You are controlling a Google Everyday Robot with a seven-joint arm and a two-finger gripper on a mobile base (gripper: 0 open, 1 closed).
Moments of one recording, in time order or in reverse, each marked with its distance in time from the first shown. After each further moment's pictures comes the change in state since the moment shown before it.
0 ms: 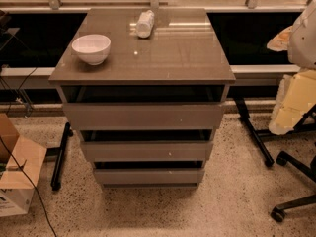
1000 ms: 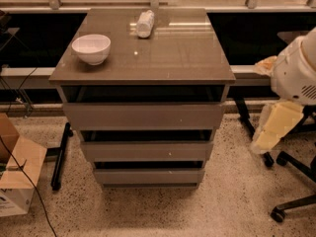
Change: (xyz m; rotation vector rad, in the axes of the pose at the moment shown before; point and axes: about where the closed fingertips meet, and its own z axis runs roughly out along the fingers) arm -0.004 0.016 0.050 -0.017 -0.098 -0.002
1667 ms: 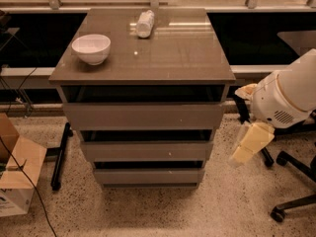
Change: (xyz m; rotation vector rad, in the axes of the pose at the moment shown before) arm 0.000 0.016 0.066 -0.076 -0.129 0.102
